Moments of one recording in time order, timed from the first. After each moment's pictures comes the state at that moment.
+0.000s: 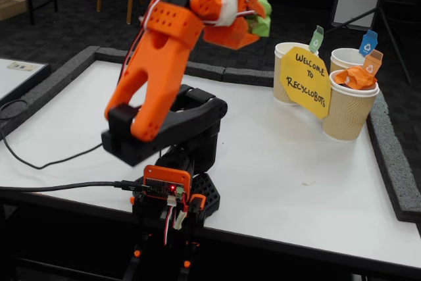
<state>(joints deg) 26.5 178.3 131.7 78.4 -2.2</state>
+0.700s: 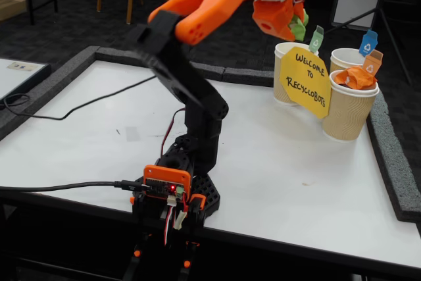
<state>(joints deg) 27.9 126.7 105.8 68.6 -2.2</state>
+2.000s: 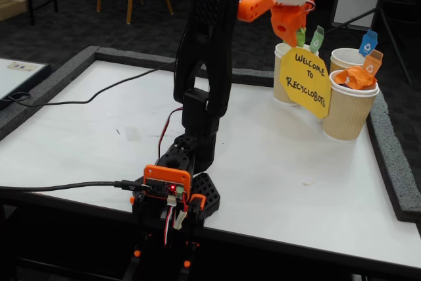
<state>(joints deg) 21.2 81.1 70.0 66.9 -2.2</state>
